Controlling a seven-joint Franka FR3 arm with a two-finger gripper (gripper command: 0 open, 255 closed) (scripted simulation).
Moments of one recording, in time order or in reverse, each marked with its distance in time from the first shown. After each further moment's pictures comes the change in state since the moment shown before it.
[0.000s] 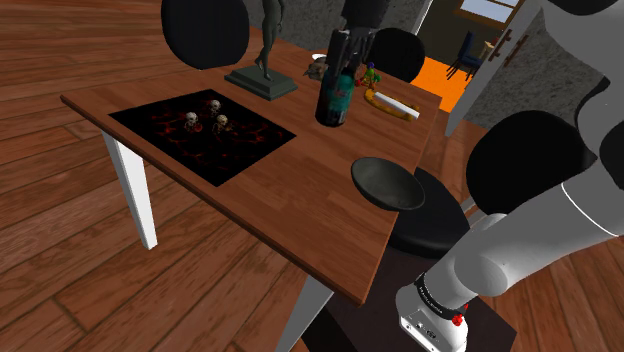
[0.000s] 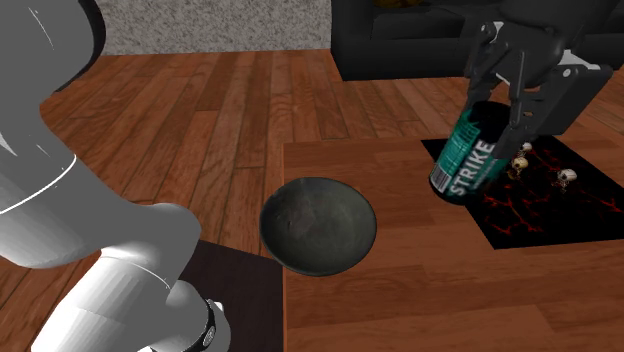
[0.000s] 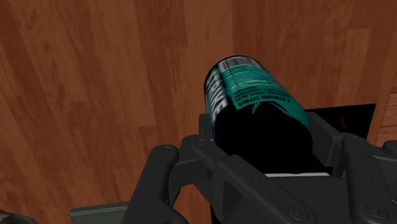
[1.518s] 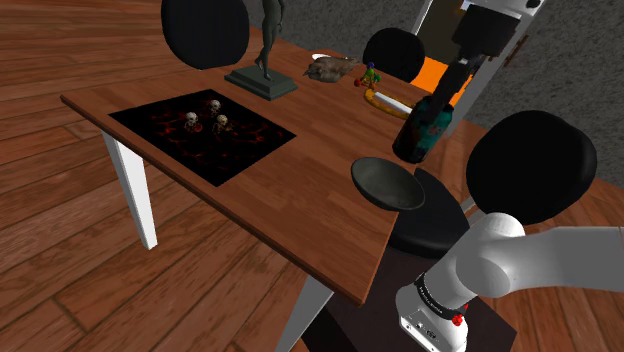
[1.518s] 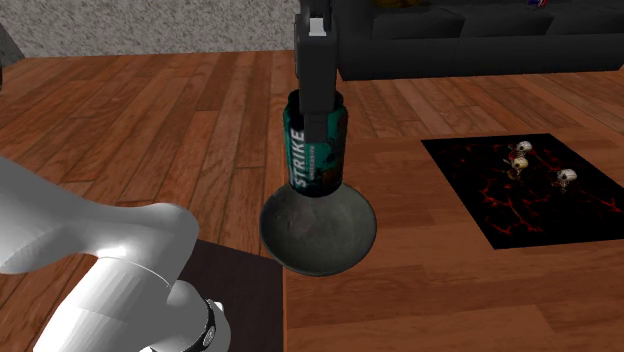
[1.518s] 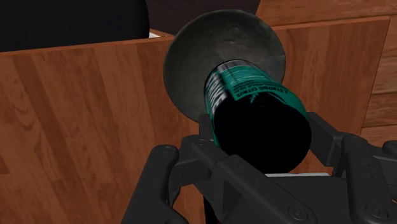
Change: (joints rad) arm 0.040 -0.540 -0.105 -0.358 0.086 -0.178 -0.071
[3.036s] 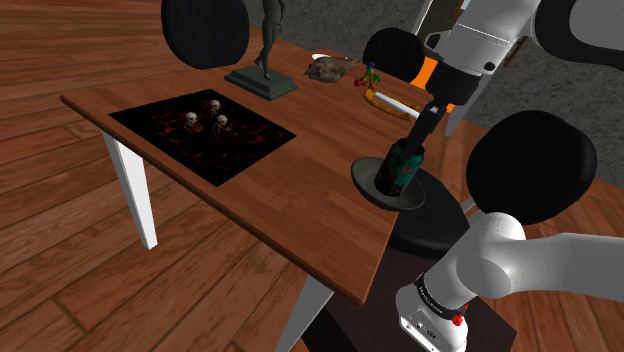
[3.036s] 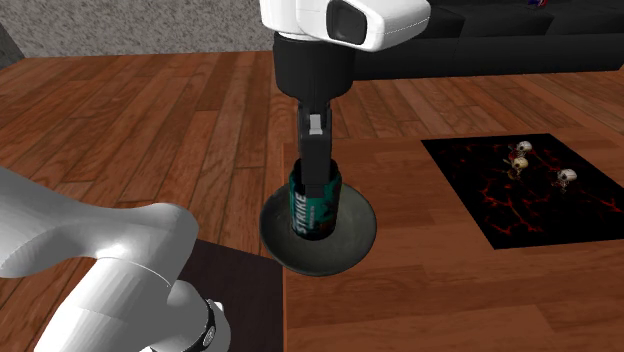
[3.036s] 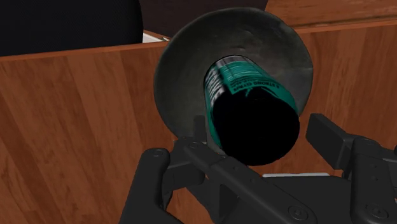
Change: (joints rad) arm 0.014 -0.114 0.014 -0.283 0.020 0.169 -0.014
